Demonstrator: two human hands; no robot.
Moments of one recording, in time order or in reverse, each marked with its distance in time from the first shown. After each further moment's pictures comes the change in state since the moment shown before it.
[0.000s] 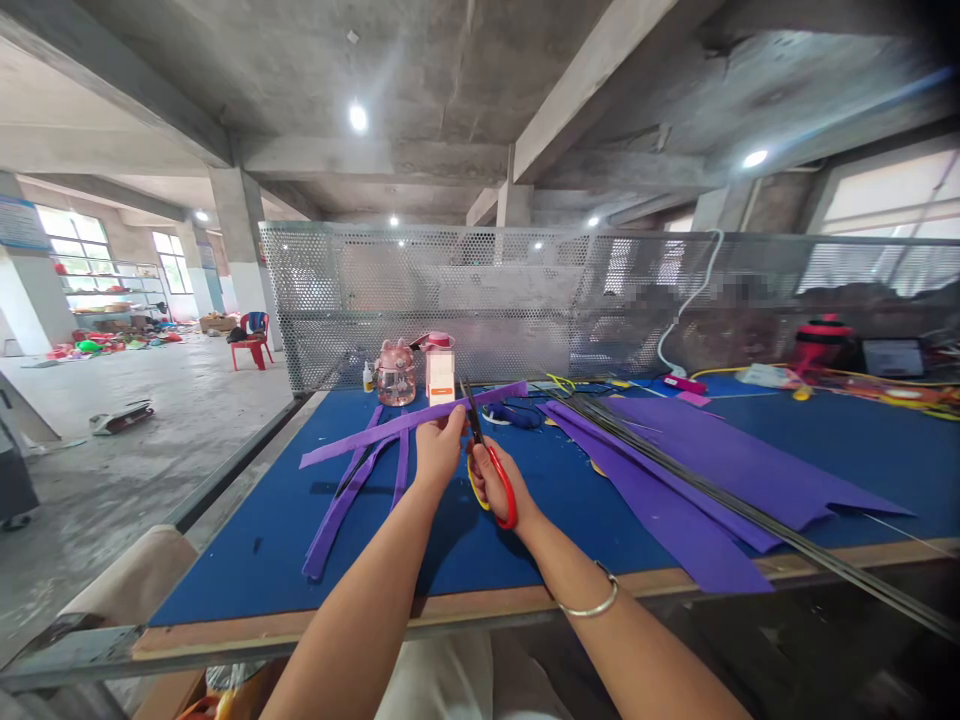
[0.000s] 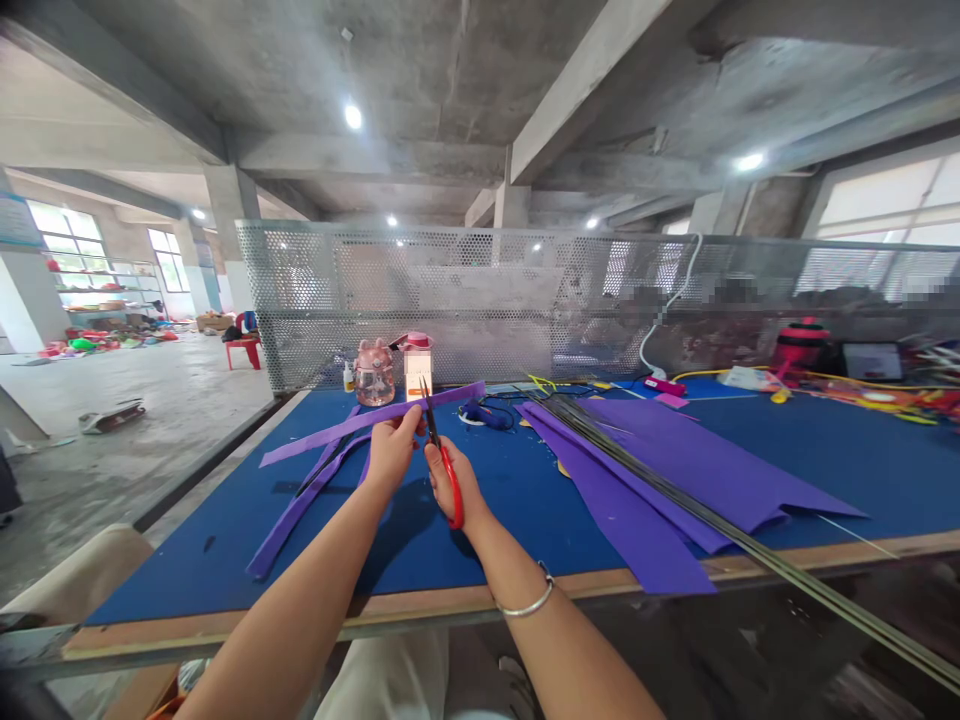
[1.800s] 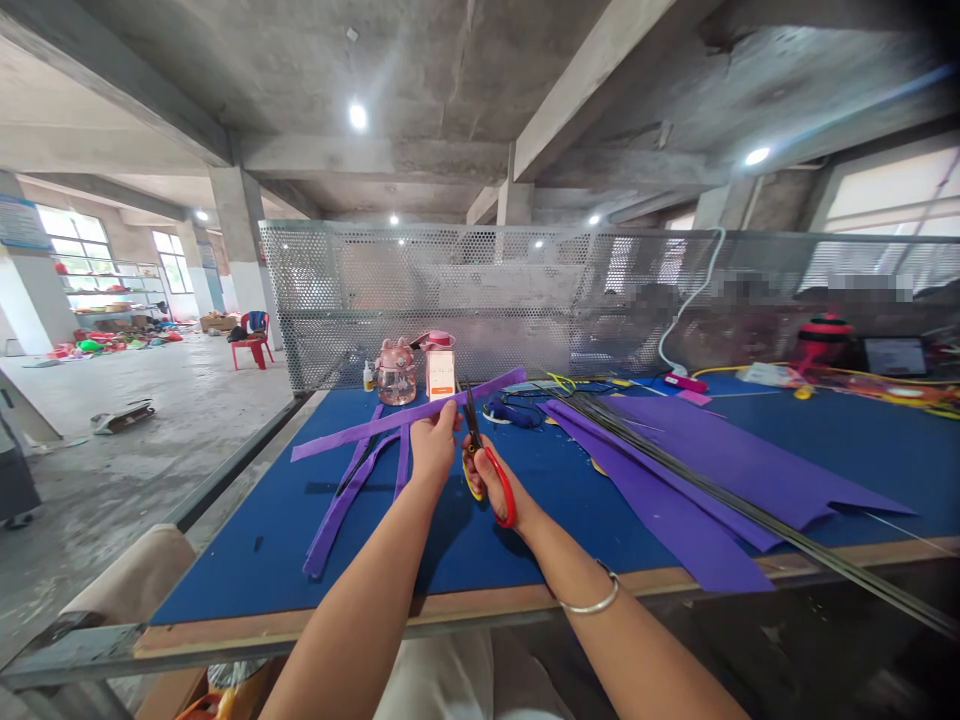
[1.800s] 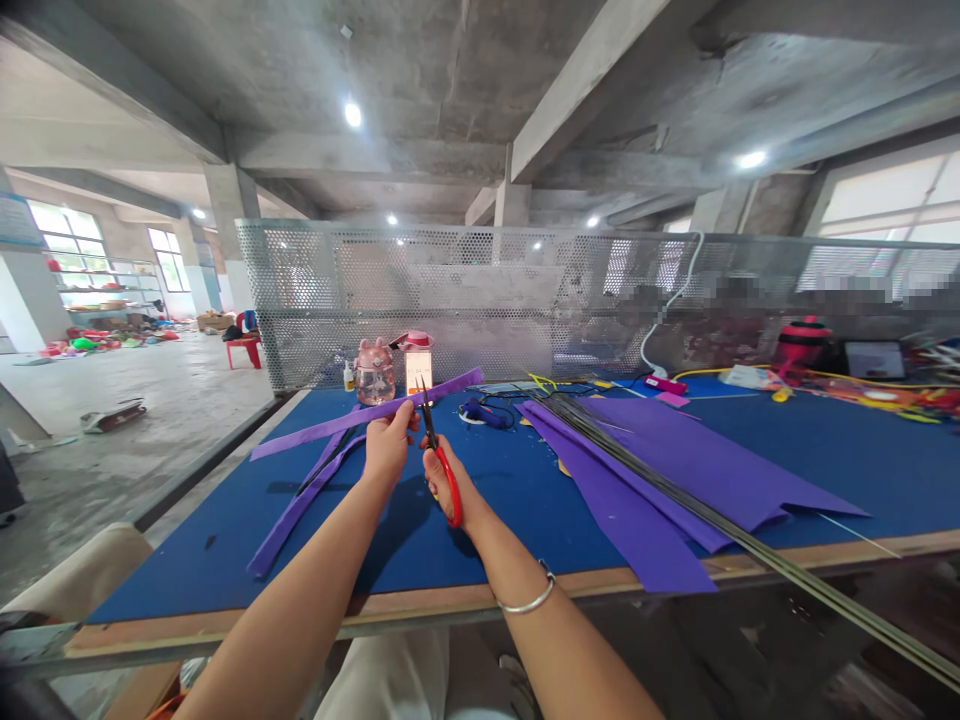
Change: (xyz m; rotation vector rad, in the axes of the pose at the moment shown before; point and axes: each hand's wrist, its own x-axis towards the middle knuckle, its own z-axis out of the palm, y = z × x) left_hand 0.005 0.001 -0.001 -0.048 0.089 -0.012; right_hand -0.001 0.006 -0.003 0.058 -0.120 -0.013
